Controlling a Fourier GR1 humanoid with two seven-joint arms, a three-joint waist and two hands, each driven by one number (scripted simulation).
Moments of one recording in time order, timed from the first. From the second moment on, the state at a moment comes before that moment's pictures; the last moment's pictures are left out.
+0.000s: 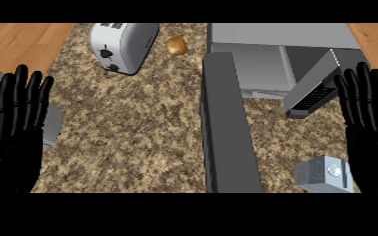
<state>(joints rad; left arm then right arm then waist) 0.05 0.10 0.01 -2.10 -0.01 0.01 -0.04 0.03 -0.08 -0.01 -2.10 0.01 -0.01 0.02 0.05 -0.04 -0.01</state>
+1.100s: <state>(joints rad) 0.29 0.01 -0.05 -2.19 0.07 0.02 -0.03 0.32 -0.03 0.20 -2.44 -0.10 0.05 0.16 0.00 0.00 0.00</state>
